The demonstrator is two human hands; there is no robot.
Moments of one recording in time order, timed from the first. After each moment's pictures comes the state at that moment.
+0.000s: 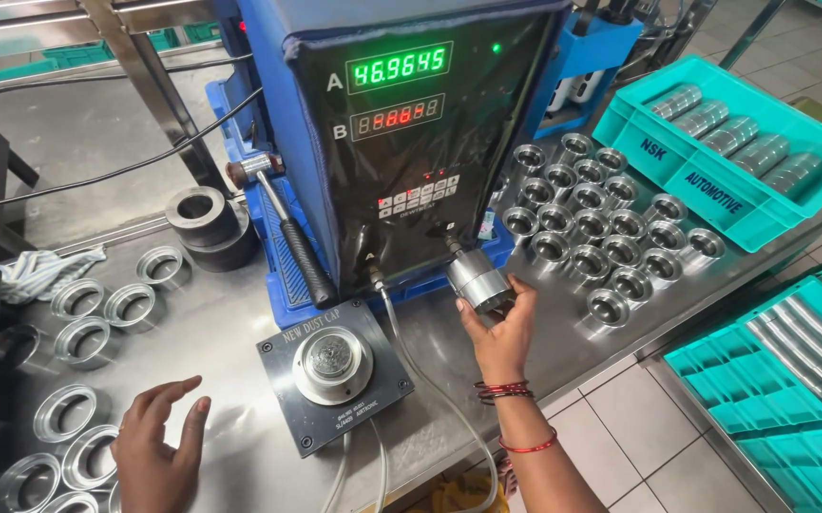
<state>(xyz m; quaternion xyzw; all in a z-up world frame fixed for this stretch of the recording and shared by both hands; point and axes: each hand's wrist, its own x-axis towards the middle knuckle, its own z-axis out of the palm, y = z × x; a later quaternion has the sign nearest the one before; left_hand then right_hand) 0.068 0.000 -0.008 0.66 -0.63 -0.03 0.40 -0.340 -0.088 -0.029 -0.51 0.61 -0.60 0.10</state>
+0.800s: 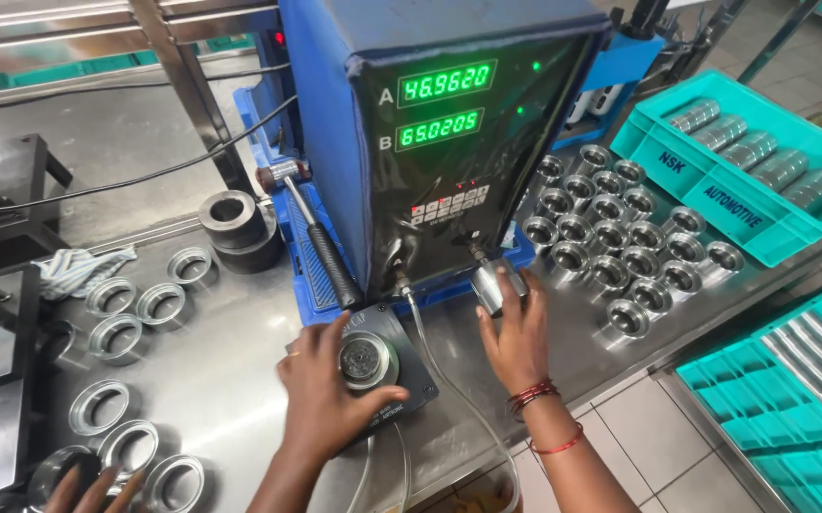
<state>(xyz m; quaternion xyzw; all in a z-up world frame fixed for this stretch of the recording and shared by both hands) -0.053 -0.041 0.046 0.58 -0.69 -0.12 0.41 -0.352 -0.096 -0.026 -0.53 0.70 -0.47 0.11</state>
